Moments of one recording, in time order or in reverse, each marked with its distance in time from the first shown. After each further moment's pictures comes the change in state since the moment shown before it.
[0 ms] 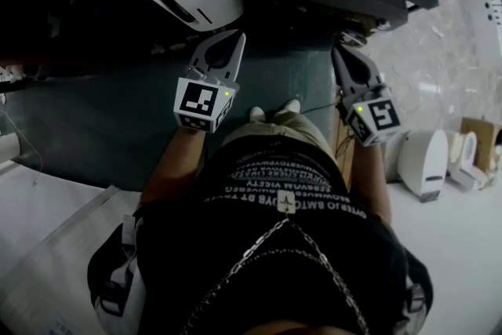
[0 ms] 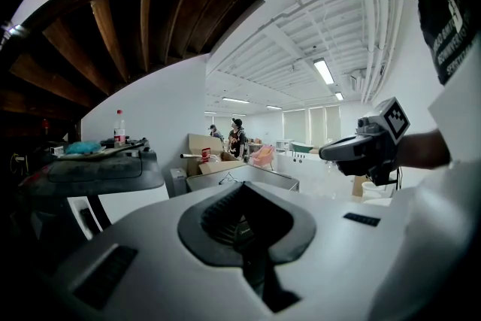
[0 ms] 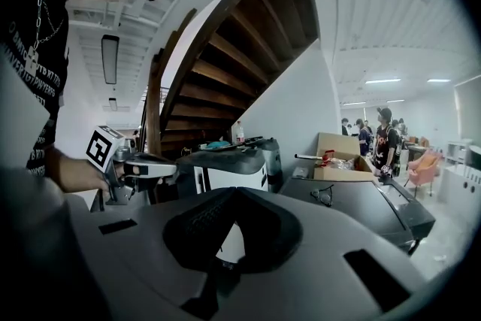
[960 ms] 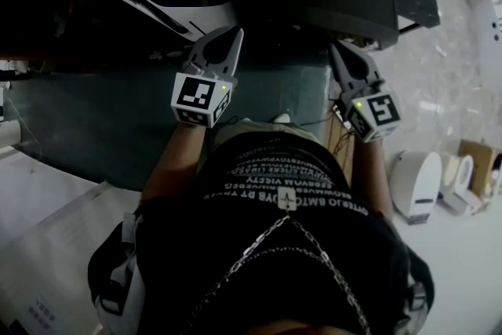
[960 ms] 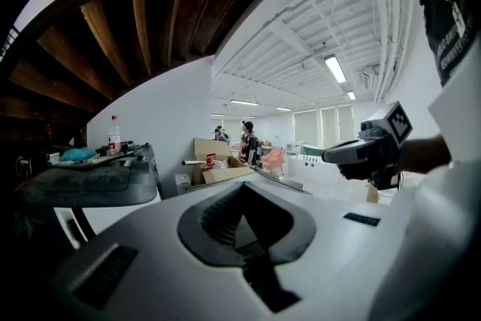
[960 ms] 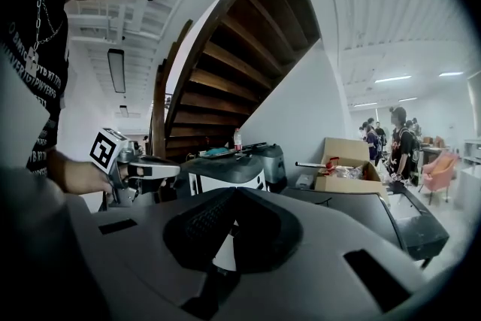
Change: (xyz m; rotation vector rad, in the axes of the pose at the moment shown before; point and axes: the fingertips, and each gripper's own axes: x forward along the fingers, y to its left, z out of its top) left arm 0.092 -0.023 0.049 -0.044 -0.024 0.083; right arm 0.008 -0.103 0.033 0.006 -0.026 0.102
